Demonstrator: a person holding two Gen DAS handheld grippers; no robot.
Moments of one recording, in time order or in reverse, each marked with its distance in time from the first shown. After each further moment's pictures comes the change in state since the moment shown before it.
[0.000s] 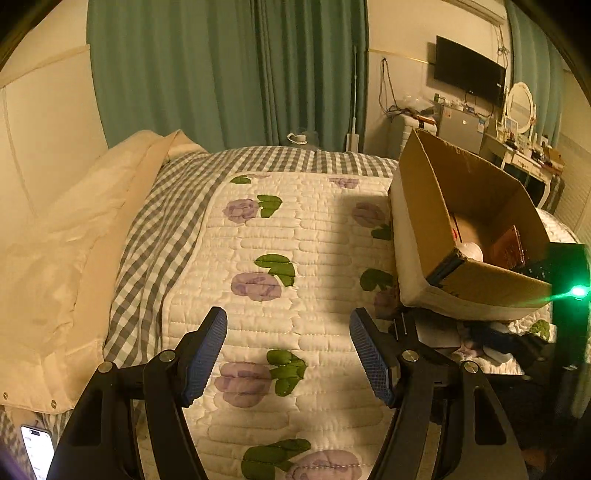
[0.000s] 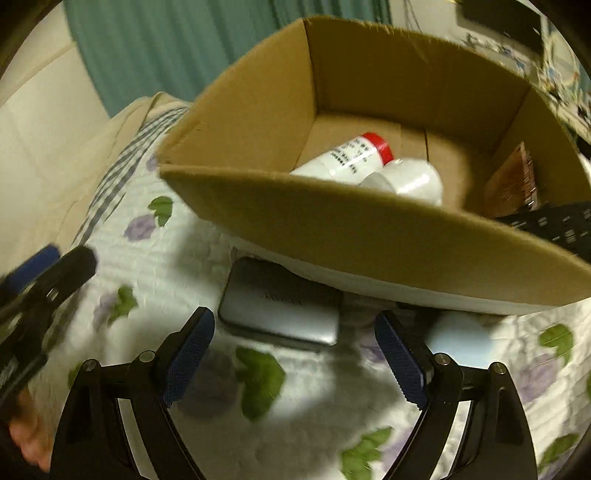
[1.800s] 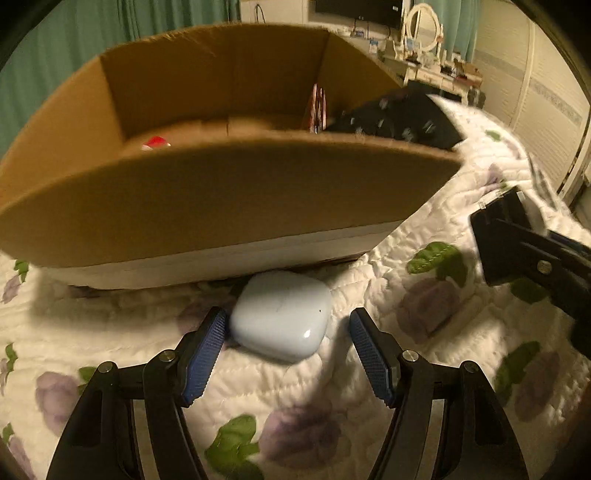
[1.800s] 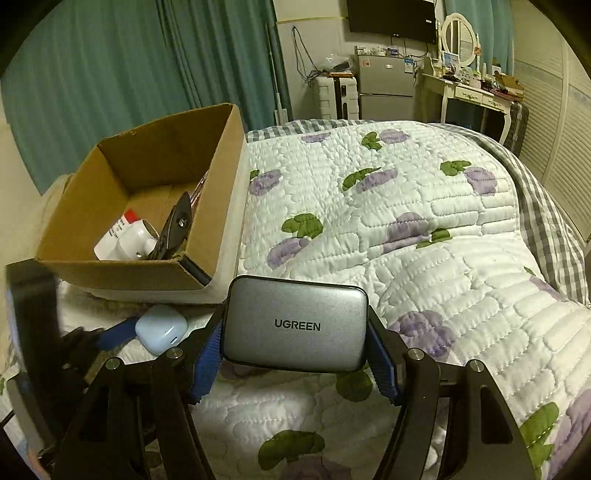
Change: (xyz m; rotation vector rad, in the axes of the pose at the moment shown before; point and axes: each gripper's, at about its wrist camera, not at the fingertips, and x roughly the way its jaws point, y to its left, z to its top) left arm 0.059 -0.227 -0.047 0.285 0.182 -0.257; right arm -0.125 -0.190 -0.040 0.189 -0.160 -0.227
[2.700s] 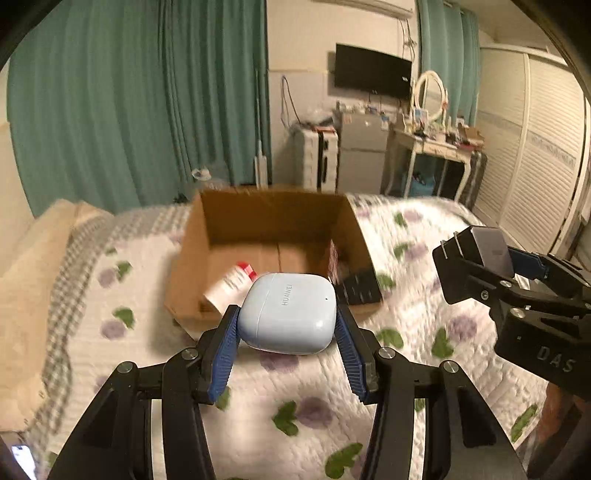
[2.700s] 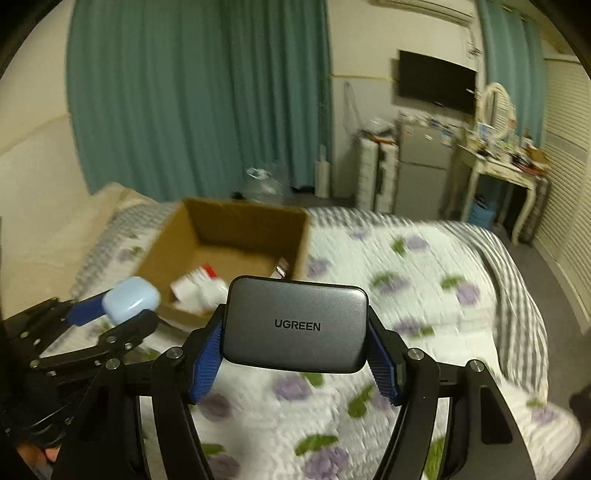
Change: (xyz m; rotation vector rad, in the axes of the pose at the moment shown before) left arm -0.175 0.028 0.033 -0.061 -0.281 0.053; right arm -0.117 0.045 0.051 -0.201 -0.194 0.112
